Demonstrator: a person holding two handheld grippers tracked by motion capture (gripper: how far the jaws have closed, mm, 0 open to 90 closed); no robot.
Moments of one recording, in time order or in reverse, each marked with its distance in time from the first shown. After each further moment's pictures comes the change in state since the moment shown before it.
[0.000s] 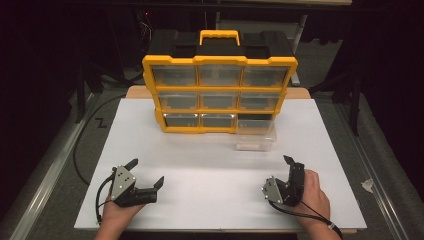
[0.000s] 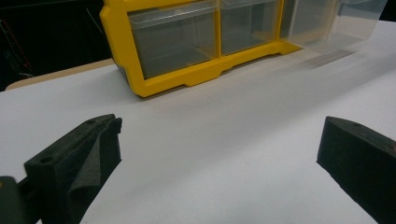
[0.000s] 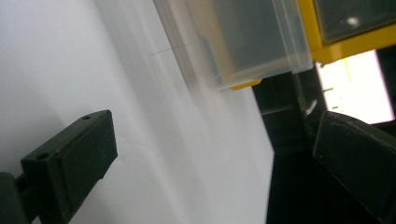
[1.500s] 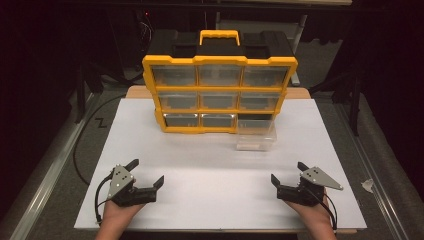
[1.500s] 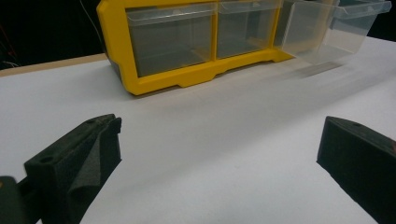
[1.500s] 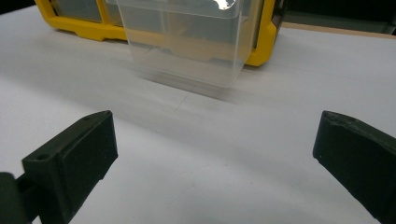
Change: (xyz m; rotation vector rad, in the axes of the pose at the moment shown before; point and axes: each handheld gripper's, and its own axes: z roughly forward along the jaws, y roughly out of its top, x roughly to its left) left arm 0.001 0.000 0.001 -0.005 -0.034 -0.070; right arm -0.027 -0.047 -0.005 -0.184 0.318 1.008
